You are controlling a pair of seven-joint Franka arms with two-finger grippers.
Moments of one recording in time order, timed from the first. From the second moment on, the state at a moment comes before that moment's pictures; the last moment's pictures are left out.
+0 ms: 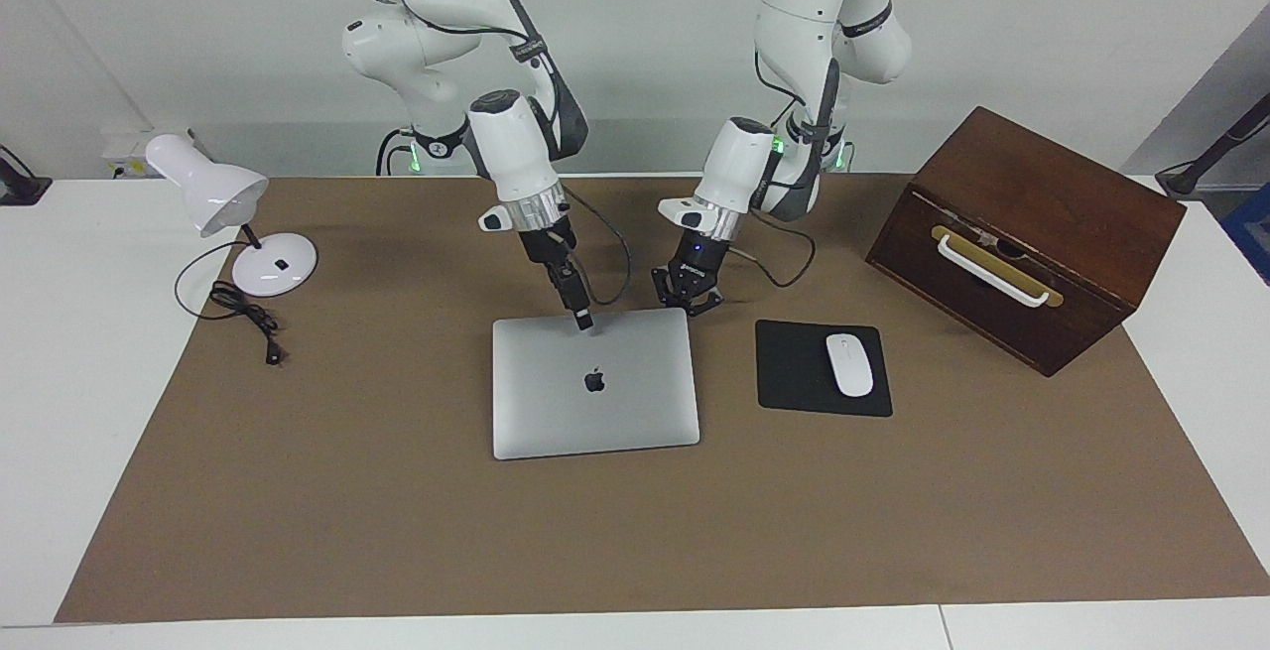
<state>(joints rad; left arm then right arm) -0.77 0.28 0.04 -2.48 -0.15 3.48 0.04 0.46 0.11 0.06 -2.40 0.11 3.07 1.57</state>
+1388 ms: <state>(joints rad) -0.77 0.28 0.04 -2.48 -0.15 3.48 0.04 0.47 0.21 0.05 -2.27 0.11 3.07 1.61</state>
